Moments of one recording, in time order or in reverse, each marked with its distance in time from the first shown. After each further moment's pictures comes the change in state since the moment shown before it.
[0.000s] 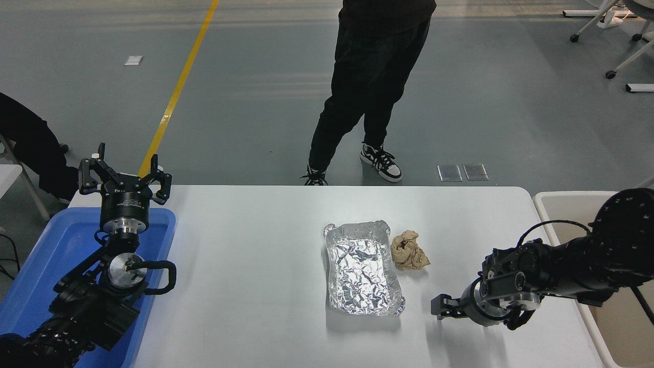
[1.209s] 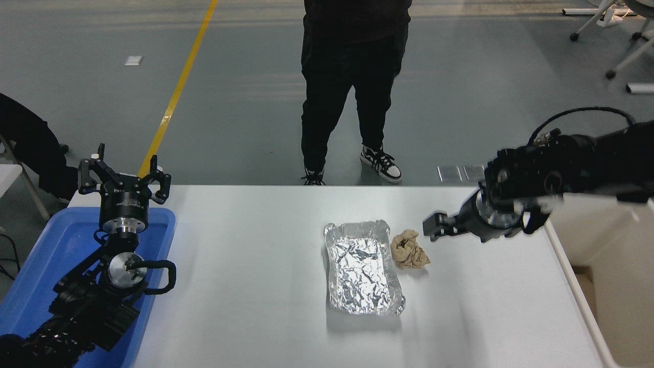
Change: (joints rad) left arm 0.000 0.002 0.000 0.000 -0.001 0.000 -0.002; right arm 0.753 -0.058 -0.061 0.348 0.097 0.226 0.002
